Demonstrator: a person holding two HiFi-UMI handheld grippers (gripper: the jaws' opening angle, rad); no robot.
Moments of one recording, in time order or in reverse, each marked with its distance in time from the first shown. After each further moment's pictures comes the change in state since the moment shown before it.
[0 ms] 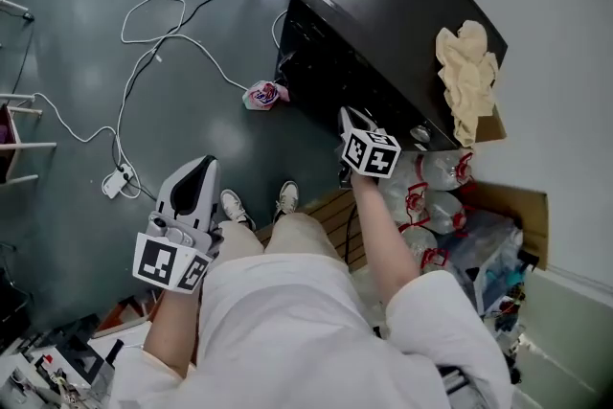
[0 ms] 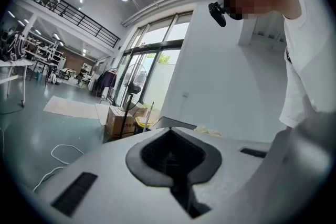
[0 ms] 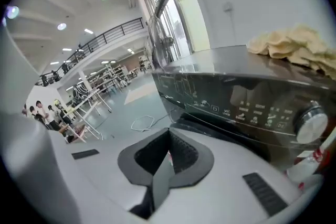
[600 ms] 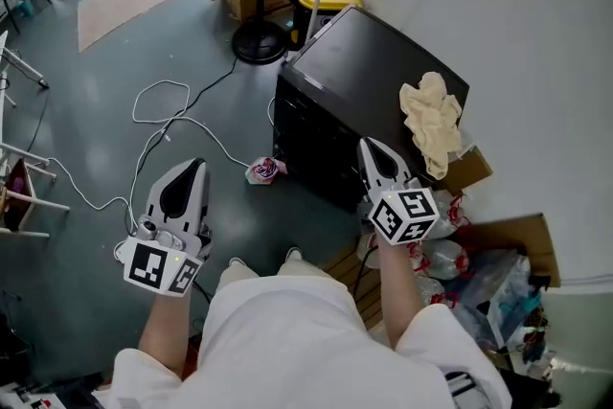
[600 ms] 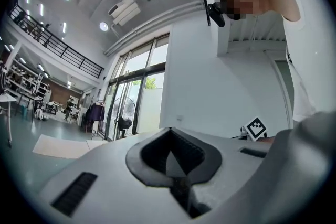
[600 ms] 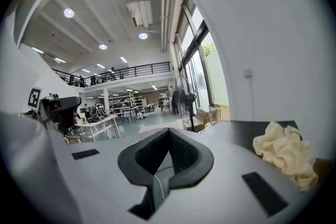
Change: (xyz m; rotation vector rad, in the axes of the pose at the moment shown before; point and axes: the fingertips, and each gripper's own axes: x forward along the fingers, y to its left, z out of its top) left arm -0.008 -0.034 0.143 0.238 -0.250 -0.075; right arm -0.213 0.082 0.180 -0.227 -0.503 0.150
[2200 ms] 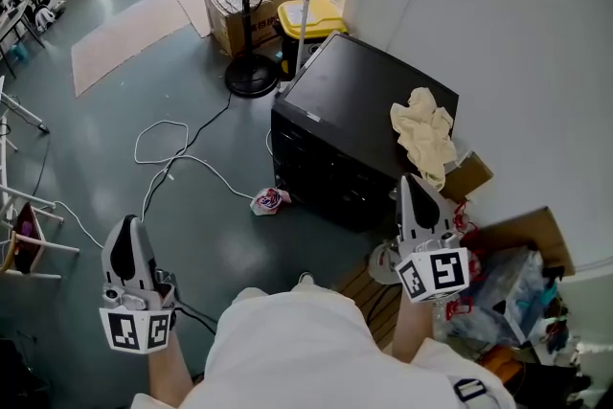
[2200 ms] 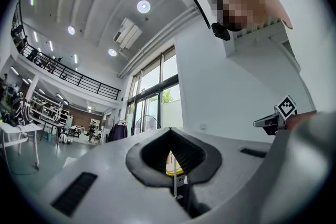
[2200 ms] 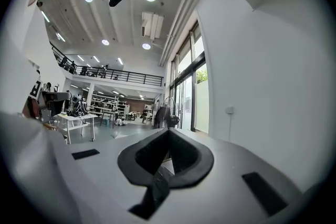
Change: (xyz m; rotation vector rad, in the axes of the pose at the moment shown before) left arm -0.080 0.061 0.075 0.140 -0.129 0.236; right arm -0.098 0.015 0.097 -0.221 -0.207 -0.203
